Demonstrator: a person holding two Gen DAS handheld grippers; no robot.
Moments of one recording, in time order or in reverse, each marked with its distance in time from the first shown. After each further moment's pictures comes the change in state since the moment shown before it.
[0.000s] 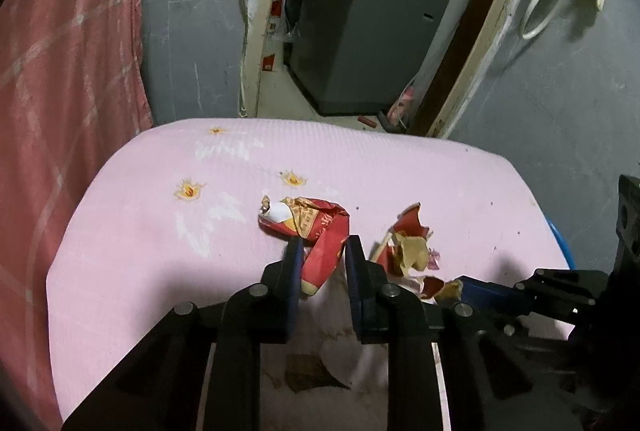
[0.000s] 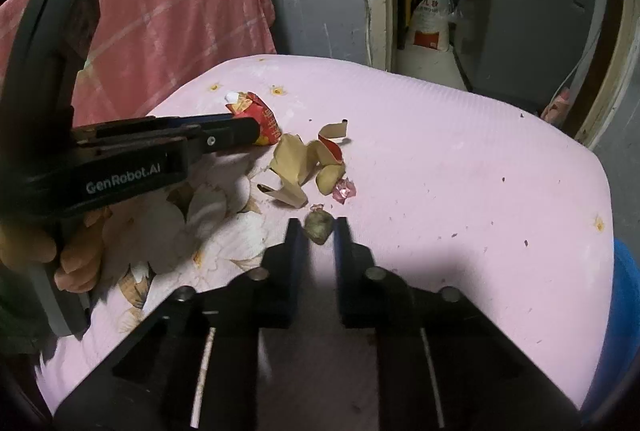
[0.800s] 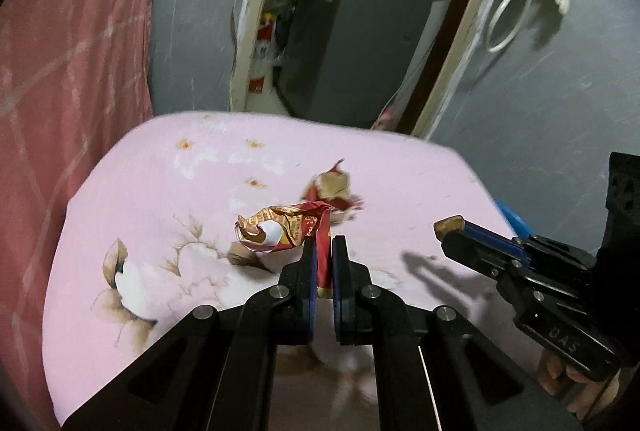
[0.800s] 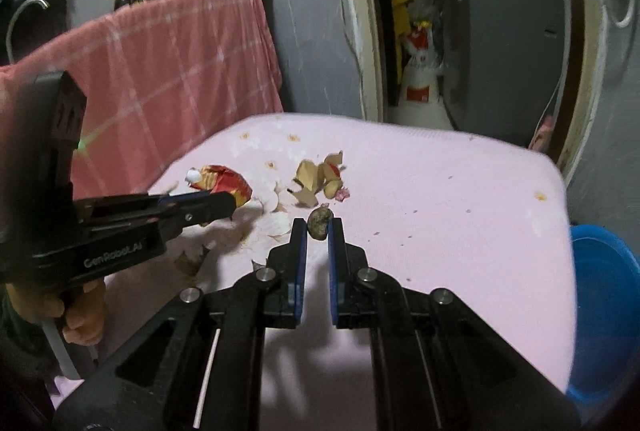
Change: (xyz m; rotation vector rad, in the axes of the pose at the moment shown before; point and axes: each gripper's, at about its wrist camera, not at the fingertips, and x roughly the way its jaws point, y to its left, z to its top) left arm -0.066 -0.044 -0.052 -0.006 -0.133 -0.042; right arm -0.078 0.009 -0.044 0.030 -0.283 0.002
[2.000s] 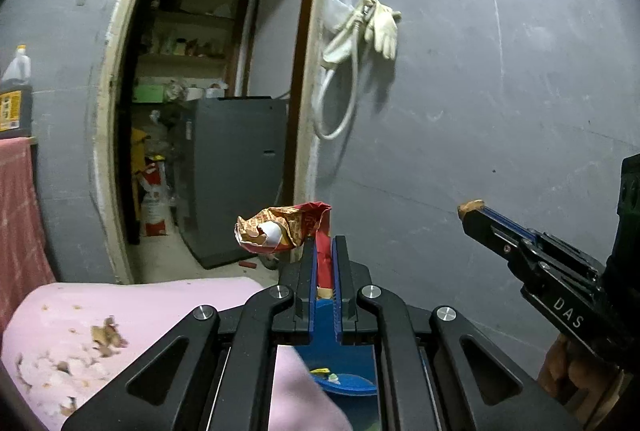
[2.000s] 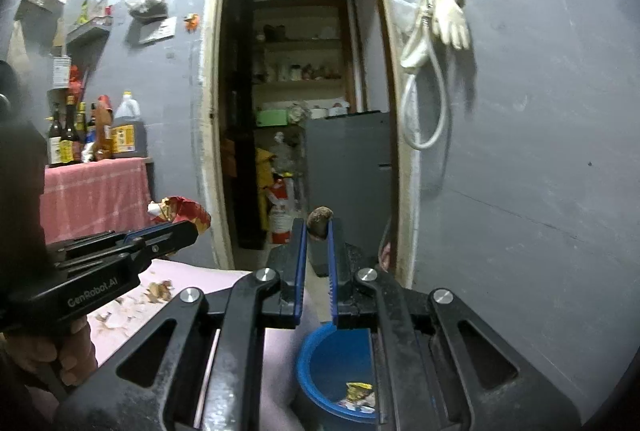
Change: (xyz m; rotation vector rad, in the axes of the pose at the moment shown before) left arm -0.050 -0.257 0.022 0.311 -0.408 -0.244; right arm -0.246 -0.102 -0.030 0.058 -0.536 -0.451
